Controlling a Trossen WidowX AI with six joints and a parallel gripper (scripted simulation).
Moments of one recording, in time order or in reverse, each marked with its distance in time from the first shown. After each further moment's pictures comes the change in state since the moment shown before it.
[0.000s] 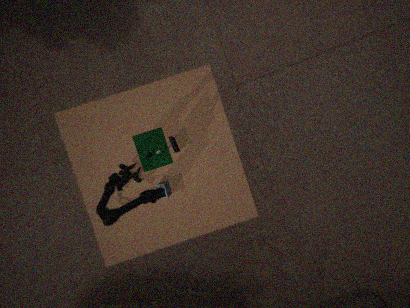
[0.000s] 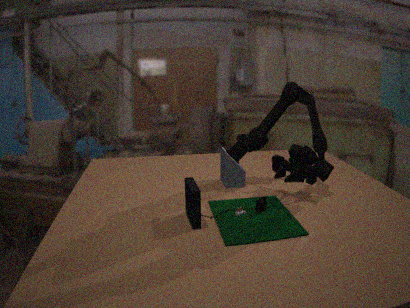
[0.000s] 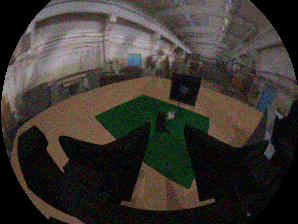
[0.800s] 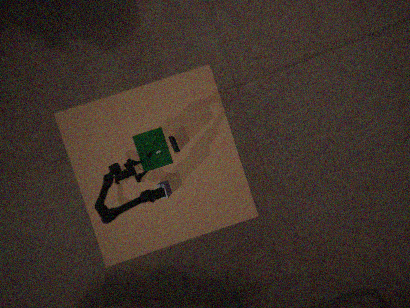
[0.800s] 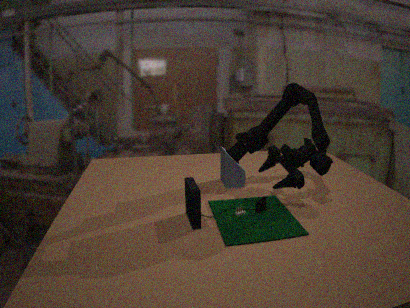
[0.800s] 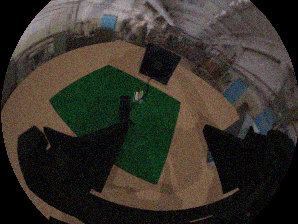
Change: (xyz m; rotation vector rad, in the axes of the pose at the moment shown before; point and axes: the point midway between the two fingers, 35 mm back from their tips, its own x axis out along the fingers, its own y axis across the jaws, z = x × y) arm 0.028 -0.029 0.007 -0.221 0.343 -0.336
